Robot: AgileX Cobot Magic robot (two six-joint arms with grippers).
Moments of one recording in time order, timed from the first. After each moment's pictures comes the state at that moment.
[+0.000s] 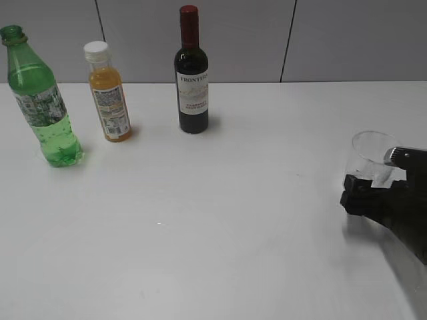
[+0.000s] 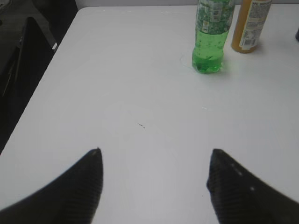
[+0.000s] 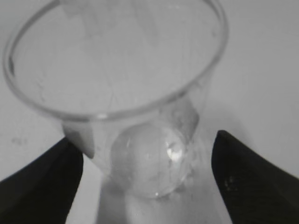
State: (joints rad) left arm 0.00 -0.01 -0.47 0.01 1.09 0.08; right arm 0.33 2.02 -0.30 0.33 -1.21 0.12
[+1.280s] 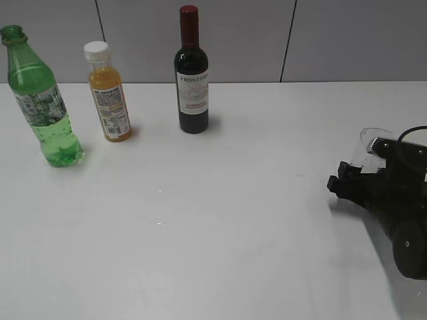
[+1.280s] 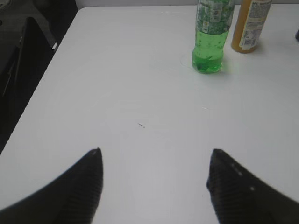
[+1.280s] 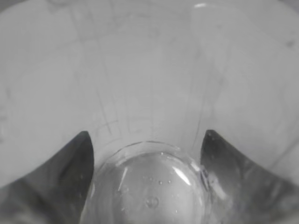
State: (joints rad) left arm 0.00 -0.01 -0.47 0.01 1.09 0.08; right arm 0.33 2.17 -0.47 0.40 -1.24 0.12
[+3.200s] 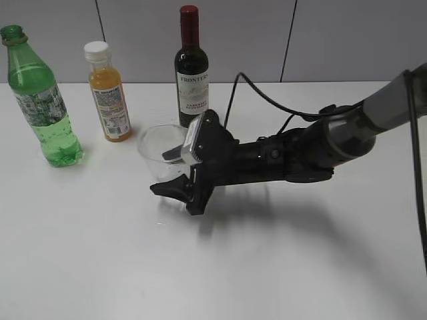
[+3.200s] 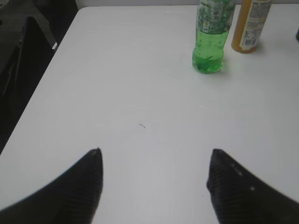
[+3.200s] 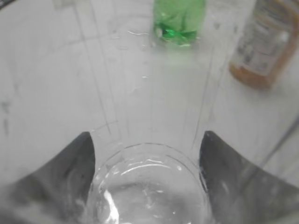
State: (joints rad) left arm 0.00 -0.01 -0.47 0.01 1.09 0.08; right arm 0.55 2.32 -1.20 -1.13 -0.90 0.40
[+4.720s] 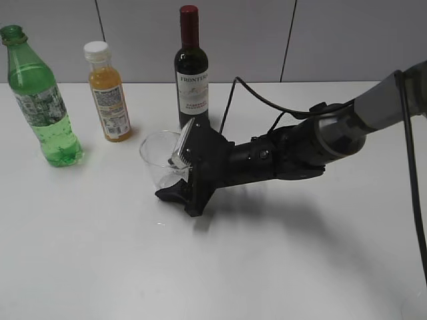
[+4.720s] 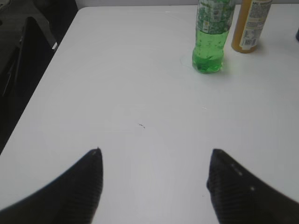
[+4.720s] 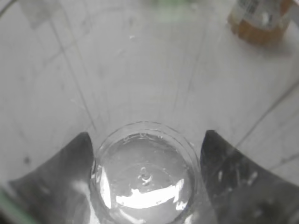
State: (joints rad) left arm 0.00 -0.01 -0.47 0.01 1.09 0.08; right arm 0.58 2.31 -1.23 -1.16 -0.71 0.48
